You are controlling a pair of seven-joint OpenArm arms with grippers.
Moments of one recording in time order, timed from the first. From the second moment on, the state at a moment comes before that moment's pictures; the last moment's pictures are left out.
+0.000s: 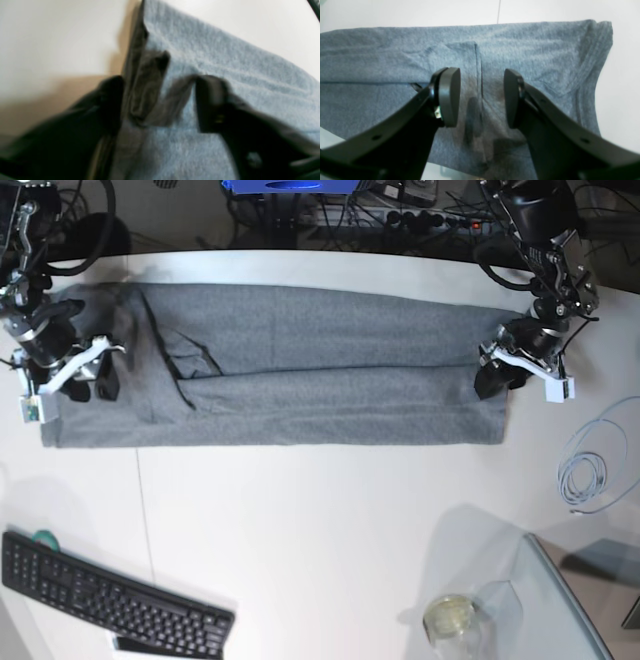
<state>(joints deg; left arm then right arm) 2.3 -10.6 -37.0 56.6 -18.2 -41.2 22.6 -18.2 10.3 20.3 96.1 25.0 24.9 -38.3</state>
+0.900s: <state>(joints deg) 15.9 -4.8 -22.8 92.4 -1.6 -34.4 25.0 -19.9 10.4 20.5 97.1 25.0 24.9 -38.5</state>
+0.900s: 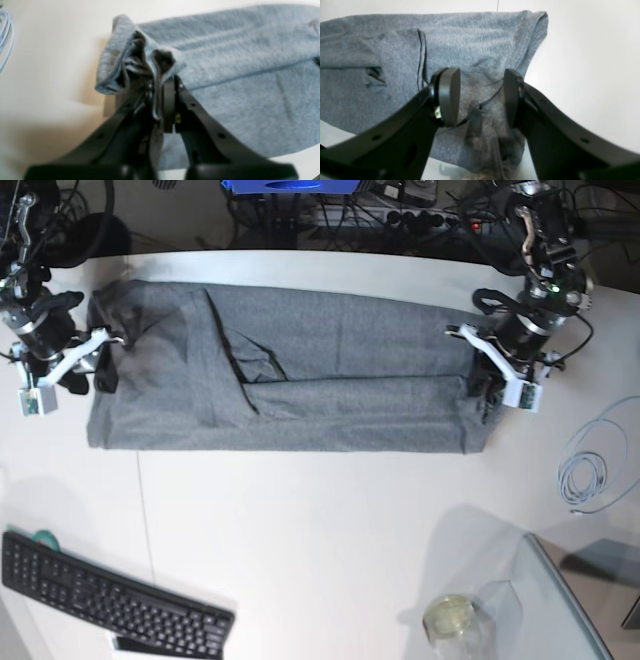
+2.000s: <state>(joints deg) 8.1 0.3 -2.3 85.0 1.8 -28.1 29.7 -18.0 10.1 27.7 97.0 25.1 24.9 -43.0</state>
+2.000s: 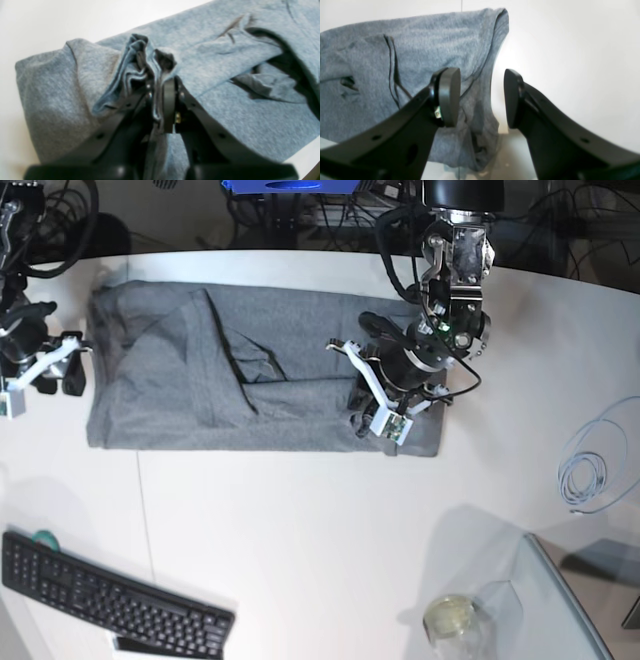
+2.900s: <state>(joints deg) 8.2 -0.6 5.2 85.2 2.0 -28.1 32.1 -17.9 10.1 27.4 96.9 25.1 24.9 -43.0</state>
